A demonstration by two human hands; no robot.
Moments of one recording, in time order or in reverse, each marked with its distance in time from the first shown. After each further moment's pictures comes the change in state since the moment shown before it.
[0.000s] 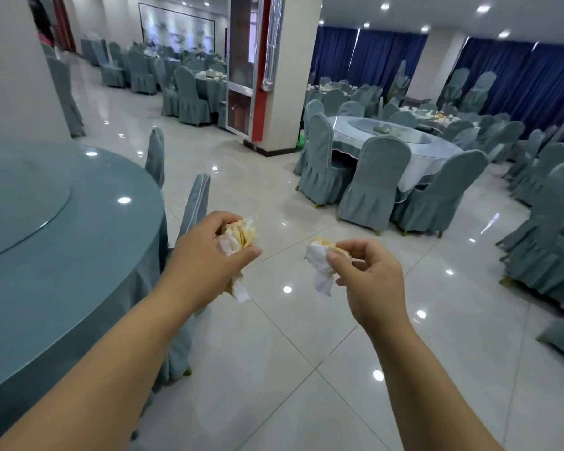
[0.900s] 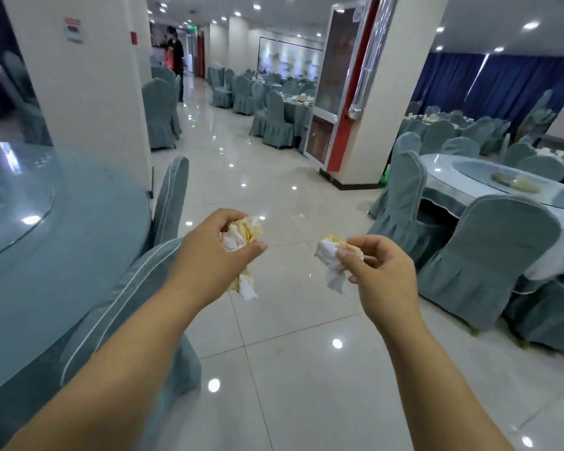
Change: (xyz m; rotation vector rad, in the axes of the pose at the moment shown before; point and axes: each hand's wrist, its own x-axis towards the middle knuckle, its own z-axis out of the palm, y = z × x) left_hand 0.457 -0.074 0.188 0.038 0.346 -0.156; right_hand 0.544 0.151 0.097 0.082 -0.300 -0.052
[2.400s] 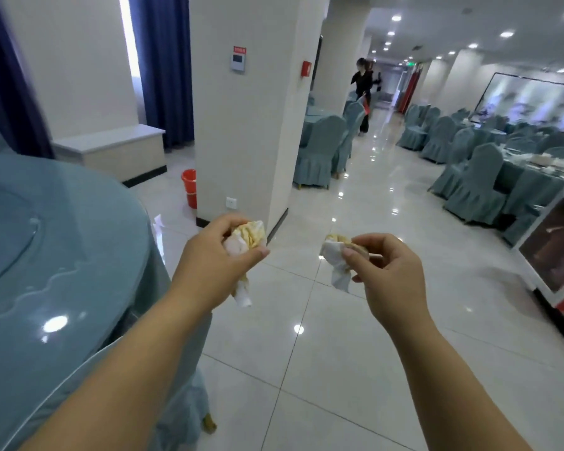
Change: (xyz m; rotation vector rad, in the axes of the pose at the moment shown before) left_hand 0.862 -0.258 0.059 0.214 0.620 -0.243; right_hand 0.898 0.128 0.539 0.161 -0.690 -0.296
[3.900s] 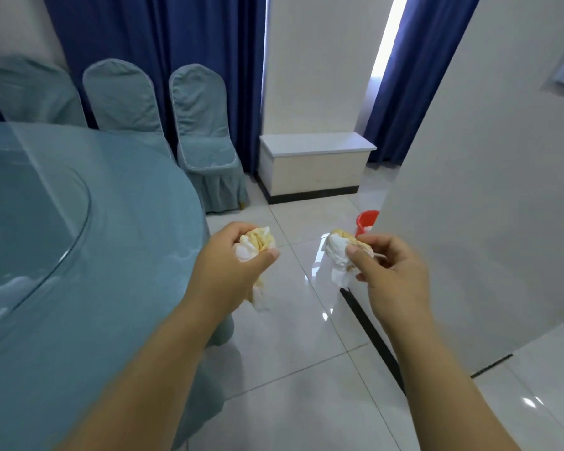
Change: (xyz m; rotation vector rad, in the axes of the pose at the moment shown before) left_hand 0.724 -0.353 -0.048 0.196 0.729 -0.533; right_hand 0.727 0.176 0.633 0.312 -0.736 0.021
